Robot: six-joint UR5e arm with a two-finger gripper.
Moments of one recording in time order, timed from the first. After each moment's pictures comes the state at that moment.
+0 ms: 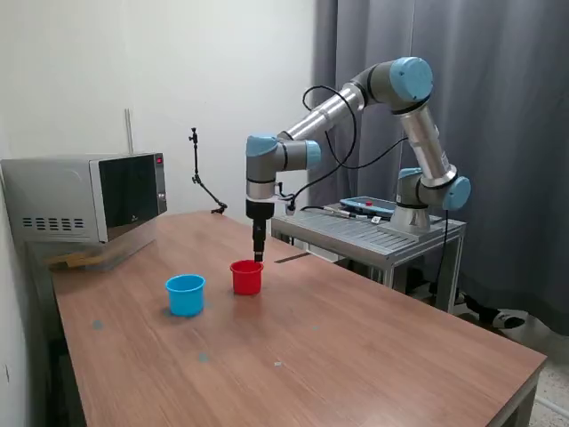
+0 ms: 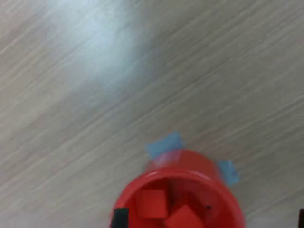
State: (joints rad) arm -0.22 -0.95 1.48 -2.08 -1.72 -2.73
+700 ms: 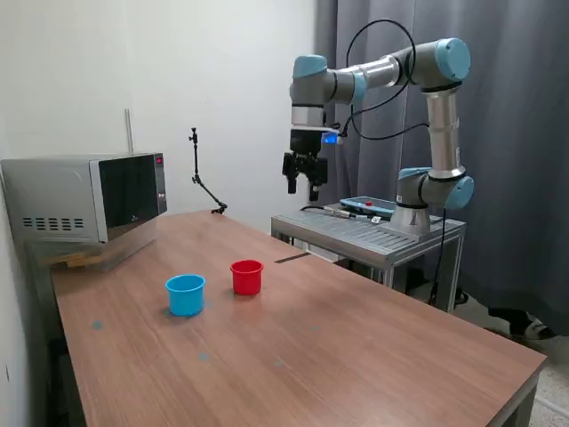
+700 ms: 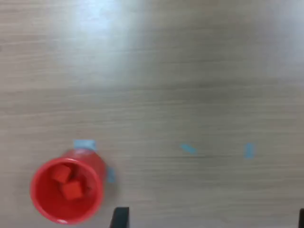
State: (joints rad) arm -0.12 -1.28 1.50 -1.83 -1.57 -3.16
